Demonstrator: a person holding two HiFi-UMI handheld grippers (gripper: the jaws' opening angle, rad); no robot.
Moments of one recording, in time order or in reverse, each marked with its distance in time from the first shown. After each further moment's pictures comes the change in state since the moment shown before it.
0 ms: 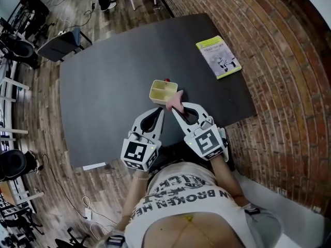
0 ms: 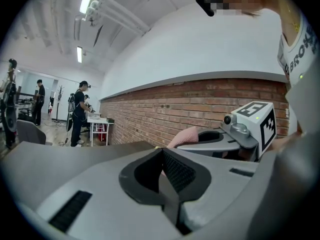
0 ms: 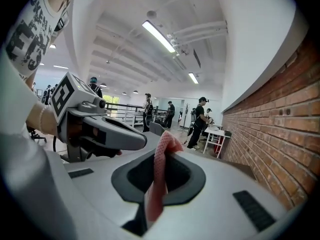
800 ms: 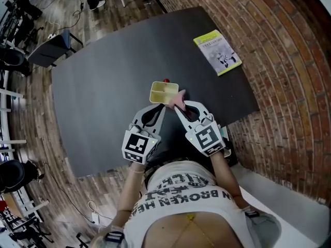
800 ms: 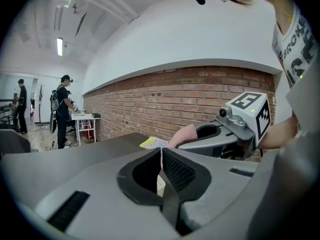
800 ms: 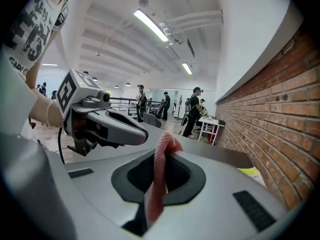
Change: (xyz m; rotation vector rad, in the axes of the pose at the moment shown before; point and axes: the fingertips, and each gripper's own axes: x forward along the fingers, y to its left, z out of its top) left arm 0.037 0.036 -0.032 0.102 0.114 -0.160; right arm 0.040 -0.017 -0.044 0.063 0.113 -0.069
